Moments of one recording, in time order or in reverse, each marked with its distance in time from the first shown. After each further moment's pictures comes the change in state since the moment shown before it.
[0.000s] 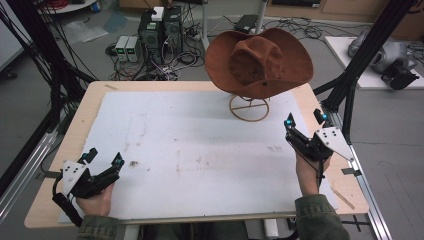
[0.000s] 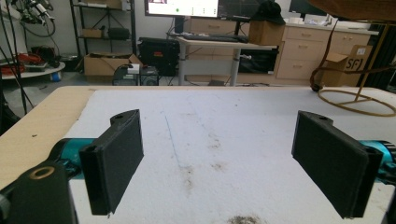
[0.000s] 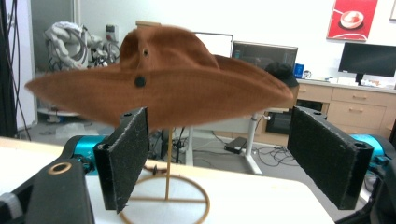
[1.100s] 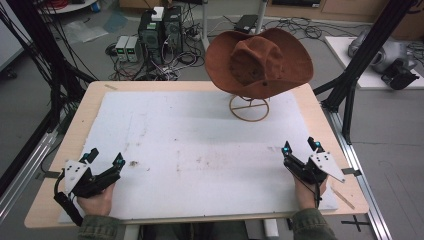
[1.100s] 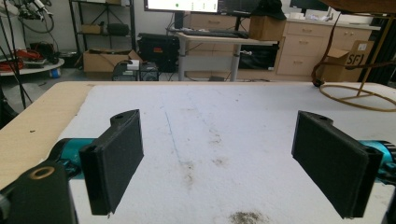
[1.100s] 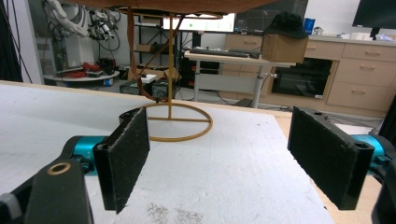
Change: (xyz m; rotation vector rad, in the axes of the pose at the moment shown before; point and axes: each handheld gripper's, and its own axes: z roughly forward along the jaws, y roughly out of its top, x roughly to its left) left arm 0.000 -0.003 0.003 0.018 -0.003 0.003; right arm -0.008 -0.078 -0.031 0.146 0.014 0.037
